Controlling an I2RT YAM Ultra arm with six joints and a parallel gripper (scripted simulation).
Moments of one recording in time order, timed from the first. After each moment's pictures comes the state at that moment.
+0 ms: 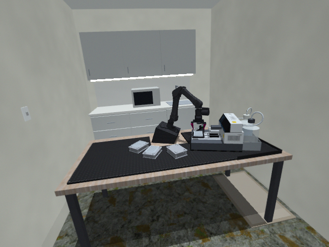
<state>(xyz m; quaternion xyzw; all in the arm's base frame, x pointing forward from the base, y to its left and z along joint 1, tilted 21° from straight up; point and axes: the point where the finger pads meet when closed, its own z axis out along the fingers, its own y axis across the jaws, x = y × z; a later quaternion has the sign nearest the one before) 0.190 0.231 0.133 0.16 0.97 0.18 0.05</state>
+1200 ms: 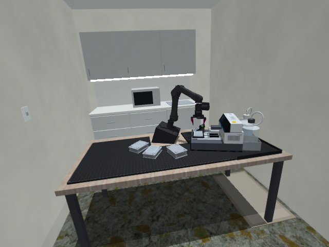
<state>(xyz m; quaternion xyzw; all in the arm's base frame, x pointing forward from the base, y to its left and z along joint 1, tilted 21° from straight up) 0.182 0.214 0.178 0.16 0.97 0.18 0.05</state>
